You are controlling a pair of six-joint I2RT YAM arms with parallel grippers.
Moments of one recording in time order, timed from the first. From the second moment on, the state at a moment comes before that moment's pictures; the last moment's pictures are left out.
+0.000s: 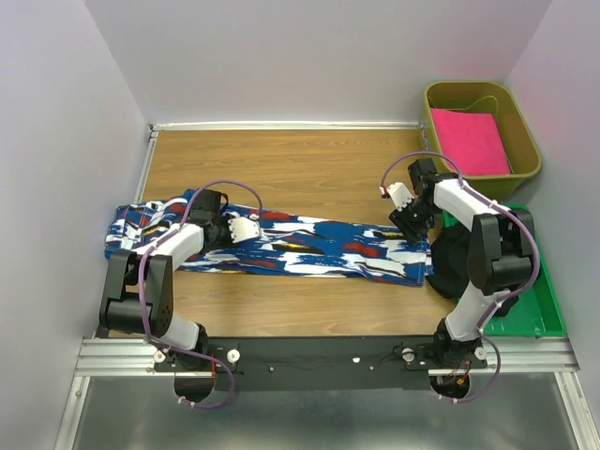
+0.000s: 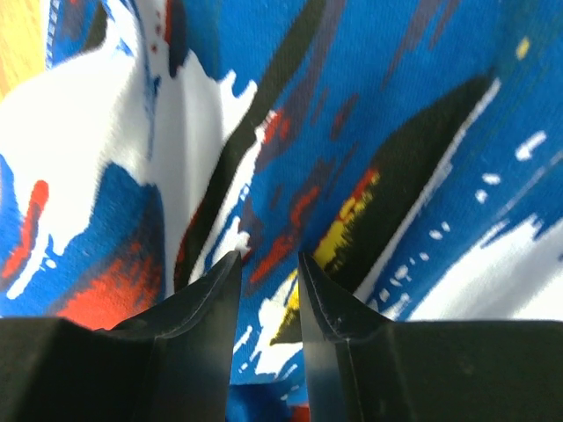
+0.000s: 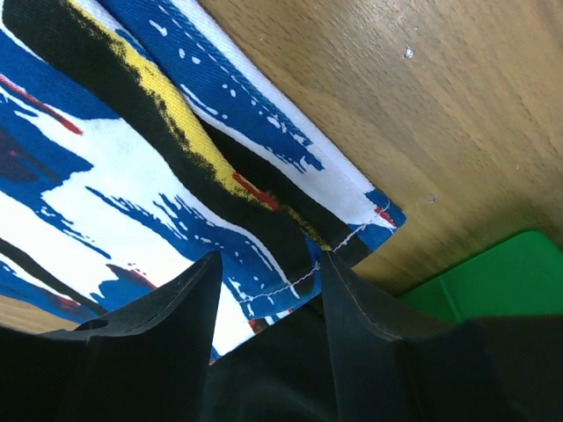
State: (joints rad) left arm -0.13 1.48 0.74 -0.33 0.08 1.20; right arm 0.13 1.77 1.18 -0.83 -0.06 -0.63
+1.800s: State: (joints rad) left arm 0.05 1.40 0.67 -0.38 0.05 1.30; right arm 0.09 1.93 1.32 -1.02 -0.10 -0.66
